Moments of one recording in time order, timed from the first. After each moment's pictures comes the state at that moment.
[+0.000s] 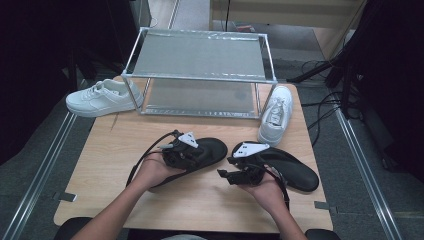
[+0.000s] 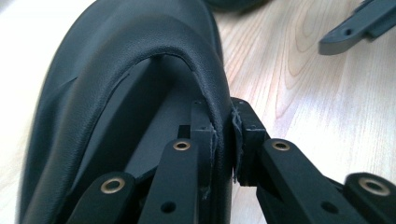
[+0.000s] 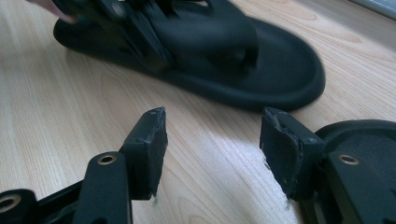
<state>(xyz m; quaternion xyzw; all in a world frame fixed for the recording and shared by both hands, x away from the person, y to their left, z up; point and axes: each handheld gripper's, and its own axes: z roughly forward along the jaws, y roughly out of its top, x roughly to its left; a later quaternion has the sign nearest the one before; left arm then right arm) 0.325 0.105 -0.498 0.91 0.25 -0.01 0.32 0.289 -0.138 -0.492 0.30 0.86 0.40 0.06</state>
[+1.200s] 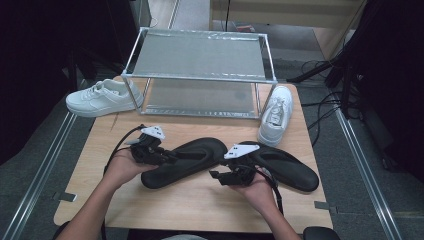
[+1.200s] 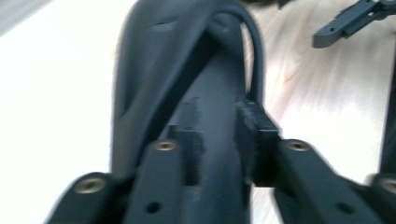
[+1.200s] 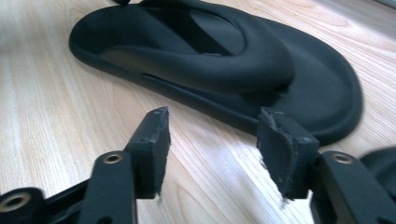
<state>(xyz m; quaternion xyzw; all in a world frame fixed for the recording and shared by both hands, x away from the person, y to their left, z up) 0.319 0.198 -0.474 0.88 0.30 -0.01 0.36 0.289 -0.114 -0.500 0.29 0.87 0.41 0.05</state>
